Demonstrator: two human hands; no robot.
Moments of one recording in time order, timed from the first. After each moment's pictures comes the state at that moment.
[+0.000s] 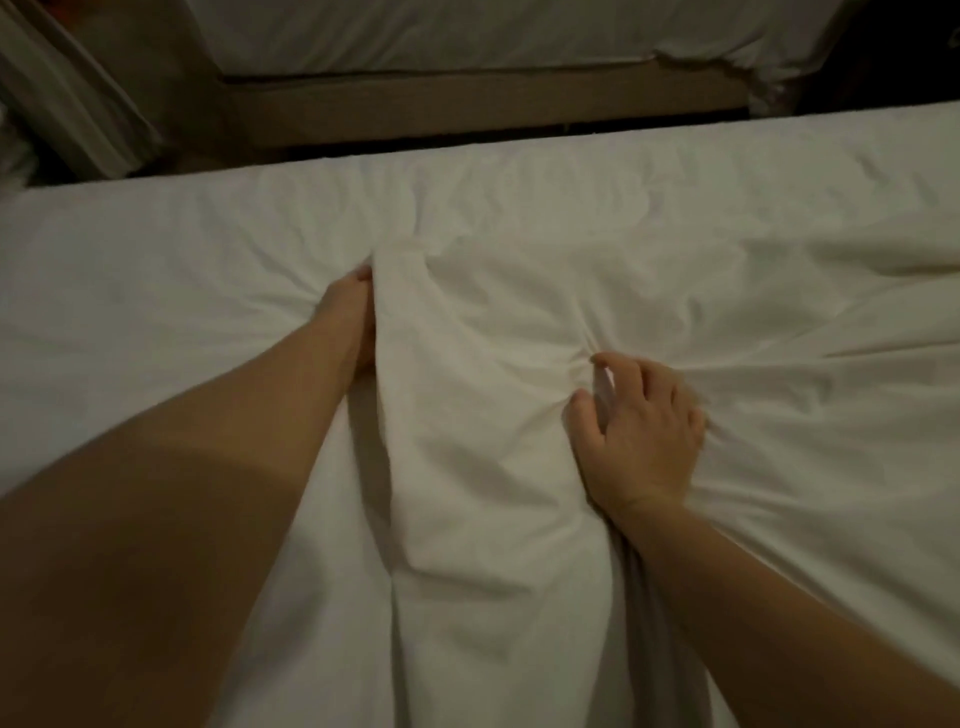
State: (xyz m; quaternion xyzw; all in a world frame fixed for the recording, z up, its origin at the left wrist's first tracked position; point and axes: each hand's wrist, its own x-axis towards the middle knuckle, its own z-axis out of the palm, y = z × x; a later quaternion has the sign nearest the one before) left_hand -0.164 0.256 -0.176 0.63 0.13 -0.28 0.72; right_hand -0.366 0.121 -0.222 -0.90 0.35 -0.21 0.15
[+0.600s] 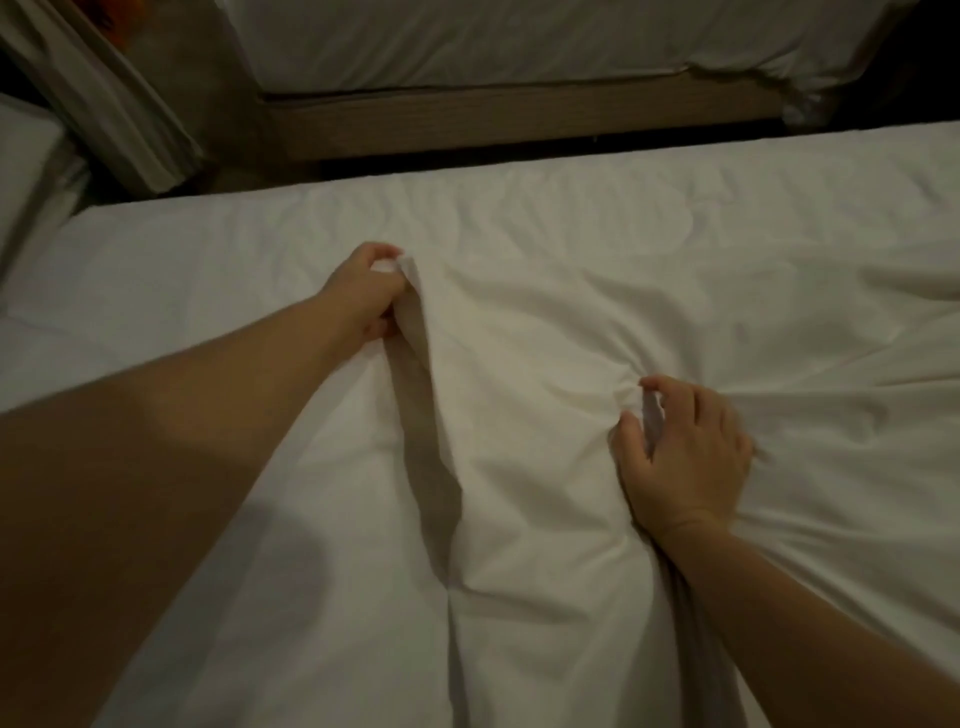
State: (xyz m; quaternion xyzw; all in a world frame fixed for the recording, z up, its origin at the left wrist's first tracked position) left_hand -0.138 0.279 -0.144 0.79 0.04 -0.23 0.57; right_hand -0.364 0.121 -0.221 -0.89 0.35 -0.23 0.16
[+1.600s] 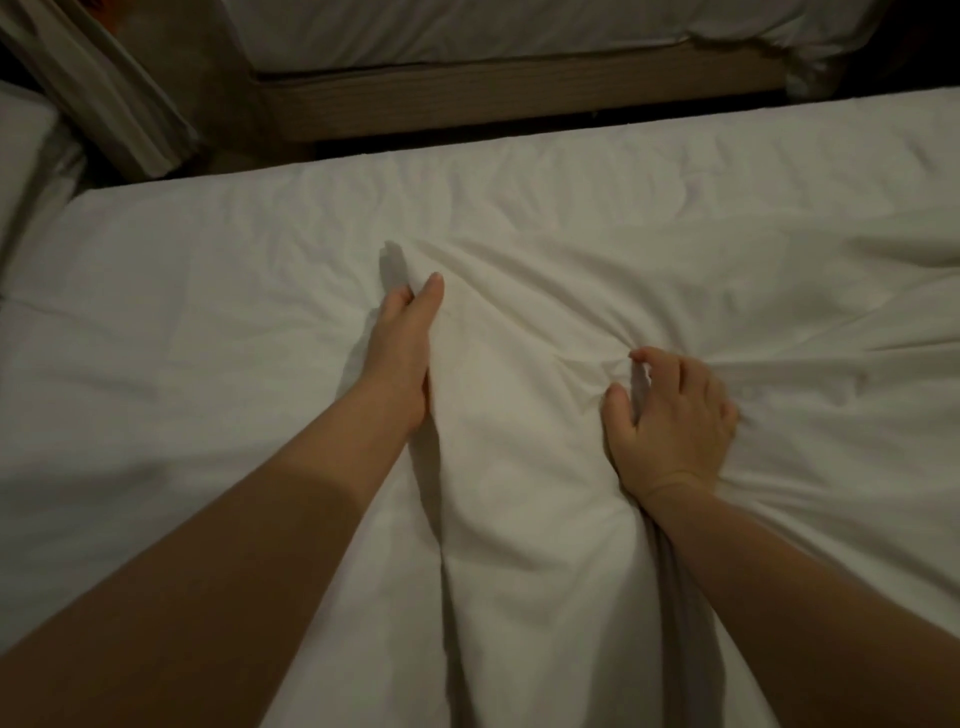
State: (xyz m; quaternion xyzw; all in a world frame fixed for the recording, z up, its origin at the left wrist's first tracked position) left_hand -0.231 0.269 -0.145 0.65 0.14 -0.23 0.71; right_hand -0.364 0.122 -0.225 -0.89 0.35 -0.23 0.15
